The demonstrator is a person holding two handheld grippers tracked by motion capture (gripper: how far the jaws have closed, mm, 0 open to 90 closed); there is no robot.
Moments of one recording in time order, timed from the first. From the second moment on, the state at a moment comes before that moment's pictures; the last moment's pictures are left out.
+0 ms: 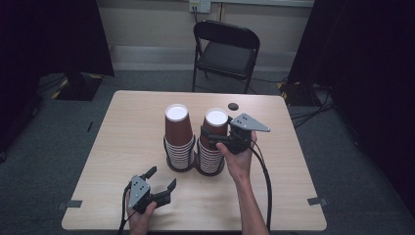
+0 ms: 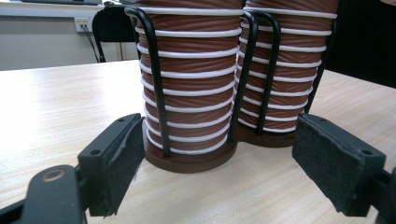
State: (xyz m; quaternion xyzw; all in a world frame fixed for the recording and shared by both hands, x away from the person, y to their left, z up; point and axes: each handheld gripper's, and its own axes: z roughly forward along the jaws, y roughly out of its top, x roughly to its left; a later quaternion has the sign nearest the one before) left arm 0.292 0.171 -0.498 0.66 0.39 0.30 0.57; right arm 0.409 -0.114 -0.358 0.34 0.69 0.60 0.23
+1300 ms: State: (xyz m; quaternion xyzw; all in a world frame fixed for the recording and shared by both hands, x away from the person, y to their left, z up) left arm 0.291 0.170 -0.498 0.66 0.39 0.30 0.57; right arm 0.416 -0.109 -0.383 0.35 0.71 0.57 0.23
